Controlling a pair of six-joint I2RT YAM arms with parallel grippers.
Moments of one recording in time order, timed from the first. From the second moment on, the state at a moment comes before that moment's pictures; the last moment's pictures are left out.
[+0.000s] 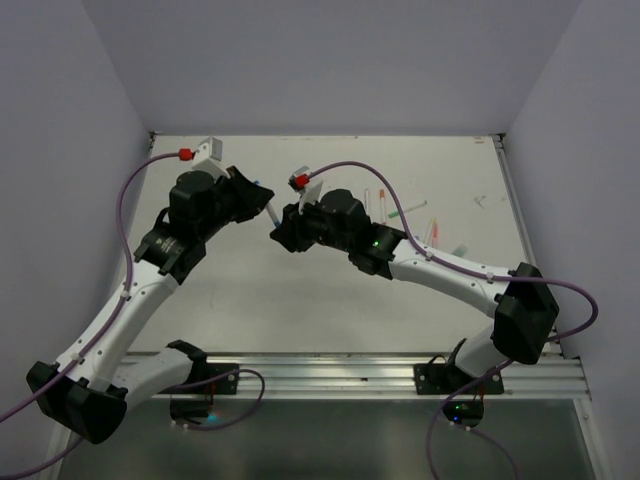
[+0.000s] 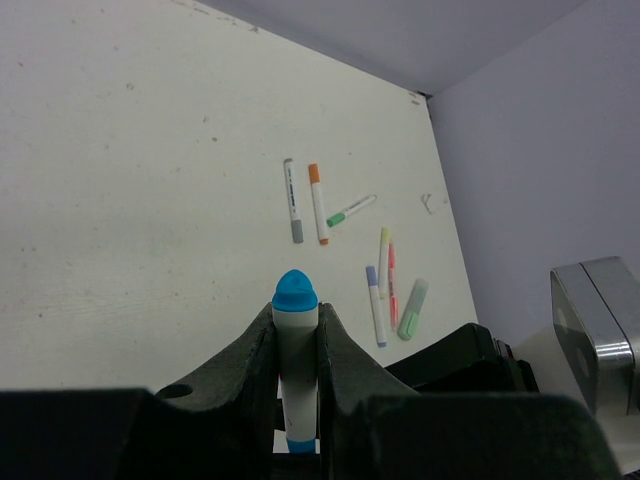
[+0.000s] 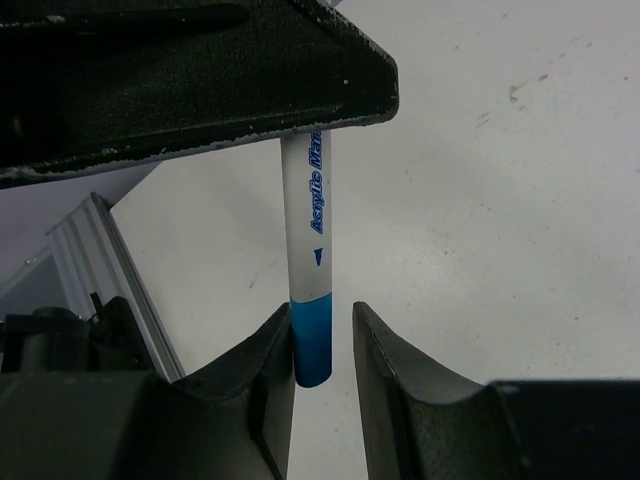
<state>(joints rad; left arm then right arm) -0.43 1.04 1.07 -0.33 0.03 -0.72 0.94 1.53 1.20 0.05 -0.09 0.33</state>
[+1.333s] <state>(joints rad) -0.46 1.10 1.16 -0.38 -0.01 -0.74 0.92 1.45 1.02 0.31 -0.12 0.38</state>
